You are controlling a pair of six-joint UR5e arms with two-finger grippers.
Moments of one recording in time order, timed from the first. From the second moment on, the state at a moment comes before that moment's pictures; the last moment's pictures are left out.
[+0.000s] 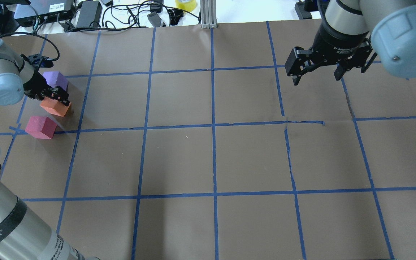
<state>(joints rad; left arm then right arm) -1.06 -2.19 -1.56 -0.94 1.53 0.63 1.60 -1.58 1.60 -1.64 -1.60 -0.03</state>
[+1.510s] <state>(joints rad) -1.04 -2.18 -1.56 -0.93 1.57 0.63 1.60 -1.58 1.60 -1.64 -1.61 -0.03</state>
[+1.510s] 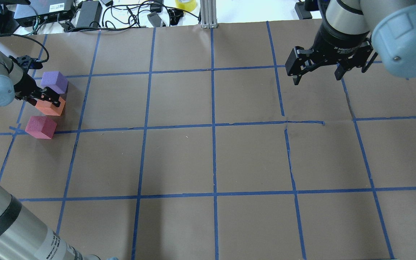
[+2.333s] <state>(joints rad) -1.21 -1.72 -1.52 -1.46 1.60 0.62 1.60 -1.58 1.60 -1.65 -1.60 -0.03</state>
